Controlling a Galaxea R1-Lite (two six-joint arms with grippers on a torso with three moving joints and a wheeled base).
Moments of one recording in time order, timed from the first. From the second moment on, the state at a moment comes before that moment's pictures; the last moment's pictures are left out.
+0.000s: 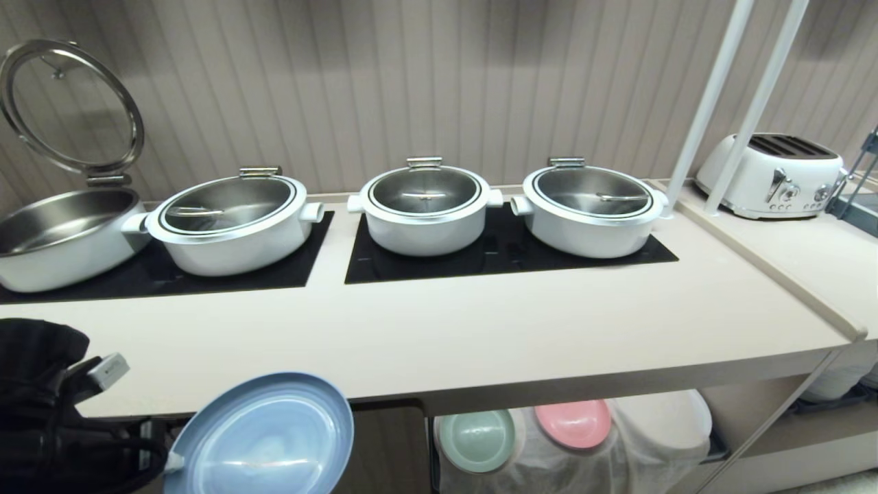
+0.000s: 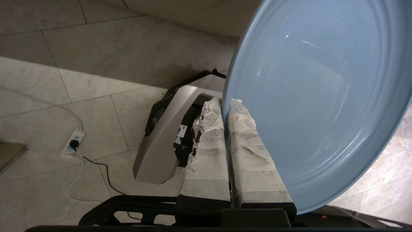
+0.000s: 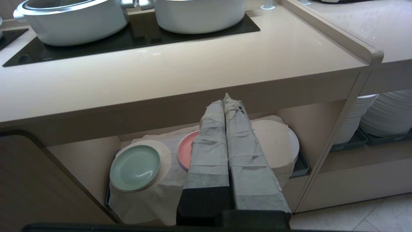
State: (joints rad) left arm 0.15 1.40 -0.51 0.22 -0.19 -0.28; right arm 0.00 0.00 0.00 -0.01 -0.05 0.08
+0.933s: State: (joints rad) left arm 0.15 1.23 -0.47 0.45 -0.24 -0.25; right arm 0.00 0.00 0.00 -0.01 -0.06 0.08
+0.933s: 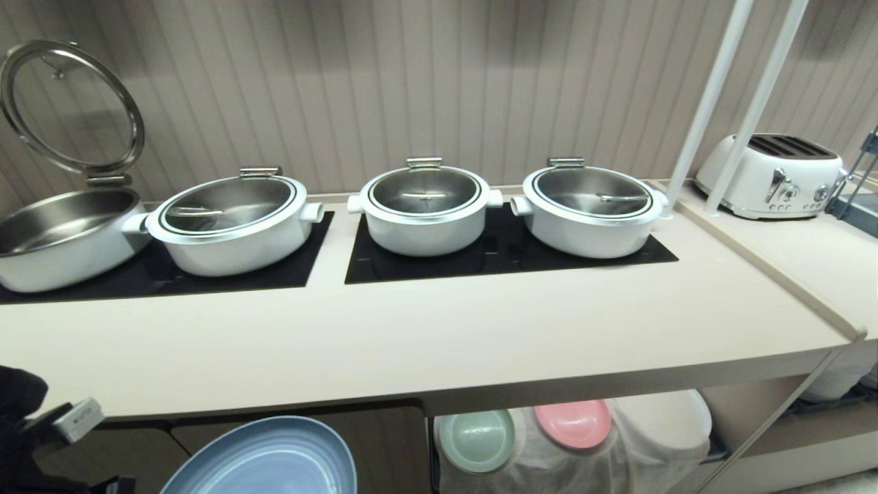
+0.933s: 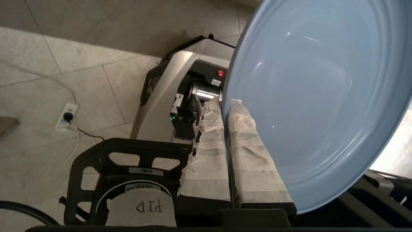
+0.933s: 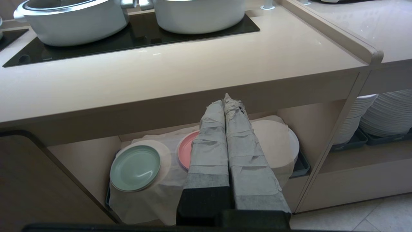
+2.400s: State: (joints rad) left arm 0.16 1.16 -0.43 0.47 -0.24 -0.23; right arm 0.00 0.00 0.00 -0.01 -0.05 0.08
